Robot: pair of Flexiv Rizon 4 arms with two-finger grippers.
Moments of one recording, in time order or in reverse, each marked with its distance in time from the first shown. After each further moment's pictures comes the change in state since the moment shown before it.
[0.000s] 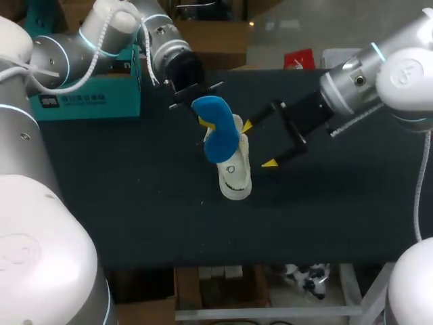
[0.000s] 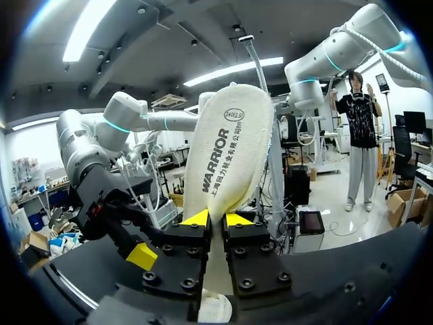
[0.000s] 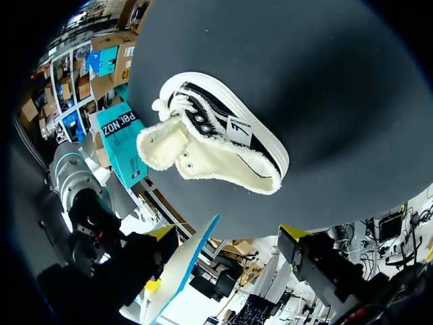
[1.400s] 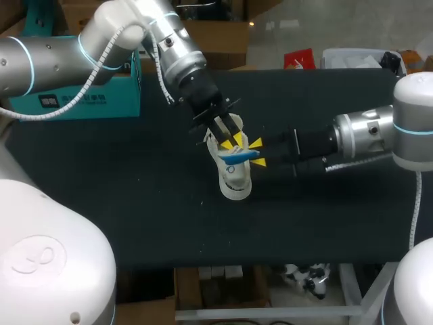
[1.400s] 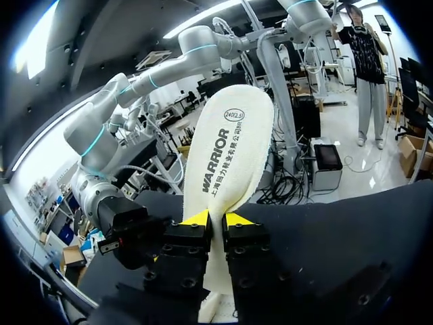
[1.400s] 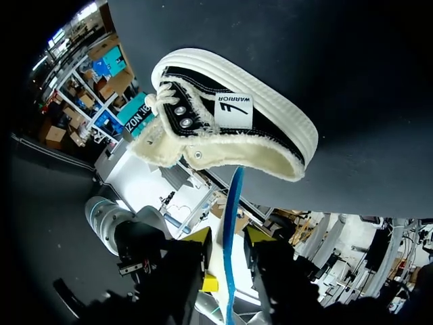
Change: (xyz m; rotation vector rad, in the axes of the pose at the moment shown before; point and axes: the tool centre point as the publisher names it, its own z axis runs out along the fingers) left arm -0.020 0.040 0.052 -0.400 -0.048 0.219; right arm -0.005 0.005 0.015 0.305 0.376 0.123
